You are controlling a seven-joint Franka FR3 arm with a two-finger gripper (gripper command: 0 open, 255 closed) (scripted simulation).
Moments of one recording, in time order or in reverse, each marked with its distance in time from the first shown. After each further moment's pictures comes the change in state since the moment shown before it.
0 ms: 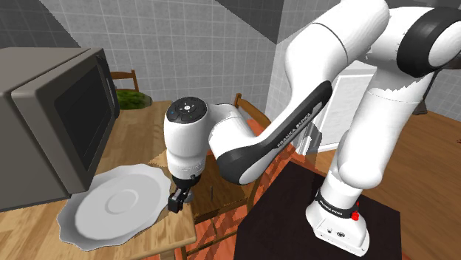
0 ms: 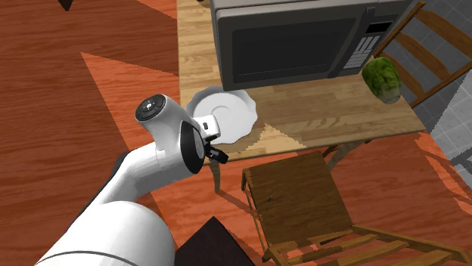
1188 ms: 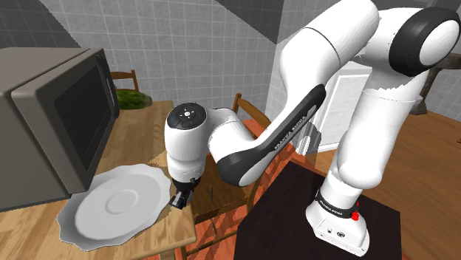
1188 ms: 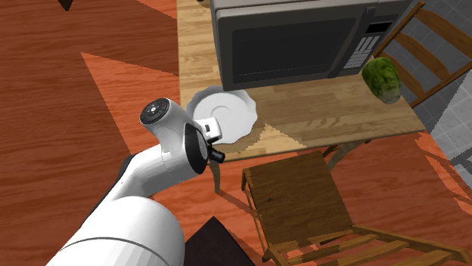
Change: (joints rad) arm -0.003 0.034 -0.005 -0.006 -0.044 0.026 0.030
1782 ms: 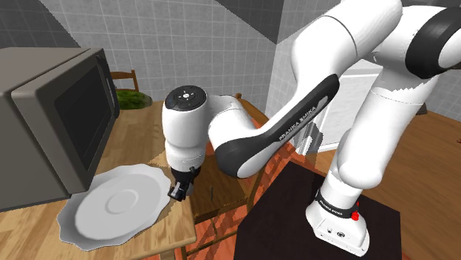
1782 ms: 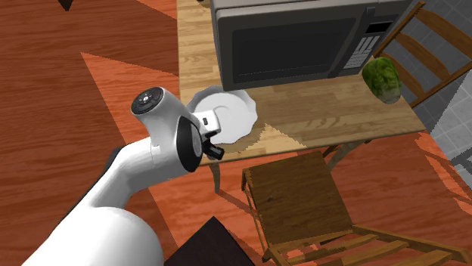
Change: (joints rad) arm 0.001 -0.079 0.001 0.026 0.098 -0.066 -0.082
